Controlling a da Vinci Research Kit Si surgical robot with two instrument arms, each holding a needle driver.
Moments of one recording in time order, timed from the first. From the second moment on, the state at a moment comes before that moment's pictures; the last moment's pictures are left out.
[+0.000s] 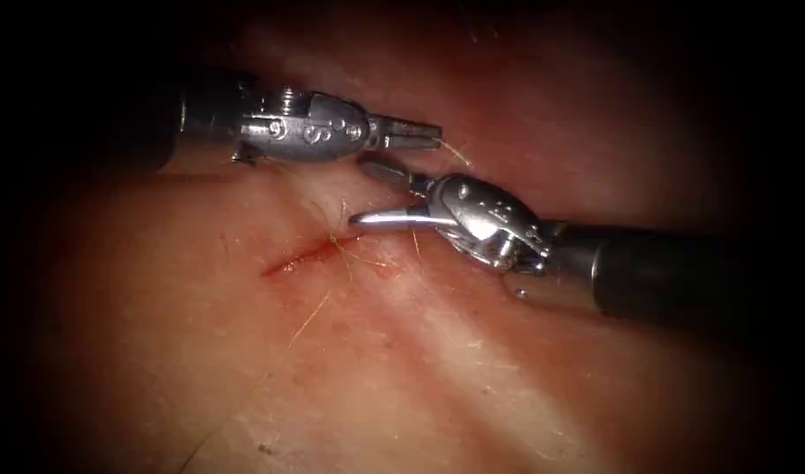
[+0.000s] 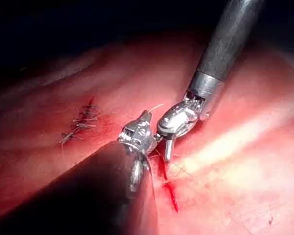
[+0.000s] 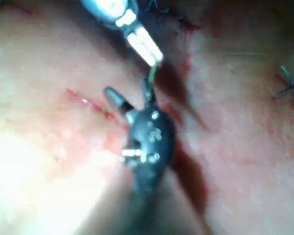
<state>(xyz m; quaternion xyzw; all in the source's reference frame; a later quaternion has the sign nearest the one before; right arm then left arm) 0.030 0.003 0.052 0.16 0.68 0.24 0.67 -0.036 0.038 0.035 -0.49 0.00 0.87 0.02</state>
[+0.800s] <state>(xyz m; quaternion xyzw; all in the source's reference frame) 0.012 0.000 0.051 0.14 0.67 0.25 0.69 -0.019 0.029 0.038 -0.43 0.02 0.90 0.04</state>
